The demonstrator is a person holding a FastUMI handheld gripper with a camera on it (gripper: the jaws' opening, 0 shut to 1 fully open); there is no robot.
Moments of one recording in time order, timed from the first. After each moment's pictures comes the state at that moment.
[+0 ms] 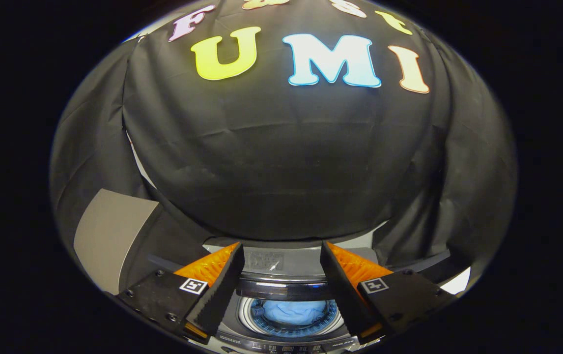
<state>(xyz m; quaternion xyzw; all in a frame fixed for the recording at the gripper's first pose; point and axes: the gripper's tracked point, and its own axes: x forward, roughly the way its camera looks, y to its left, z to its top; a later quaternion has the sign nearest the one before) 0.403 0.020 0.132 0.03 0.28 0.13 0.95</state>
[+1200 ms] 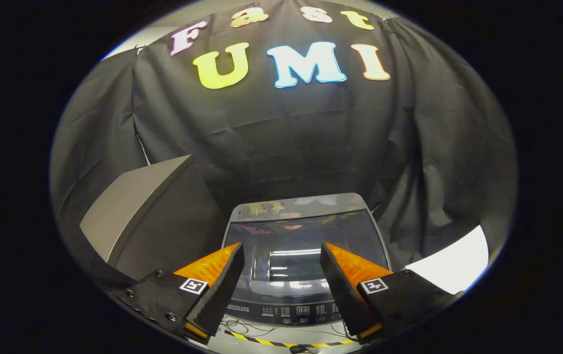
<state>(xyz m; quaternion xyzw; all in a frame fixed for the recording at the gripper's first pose) 0.225 -0.005 0.073 0.09 0.24 0.11 0.96</state>
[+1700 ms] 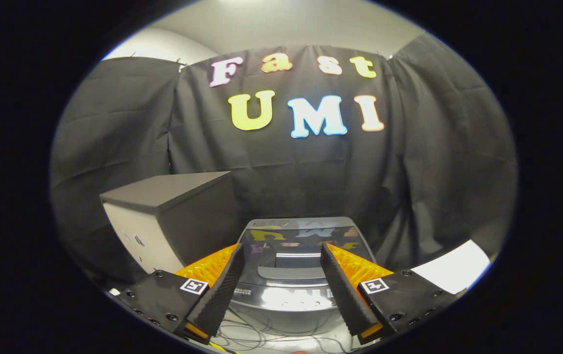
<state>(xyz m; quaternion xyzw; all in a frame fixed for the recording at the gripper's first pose) 0.080 -0.019 0.067 0.03 0.04 0.12 0.99</state>
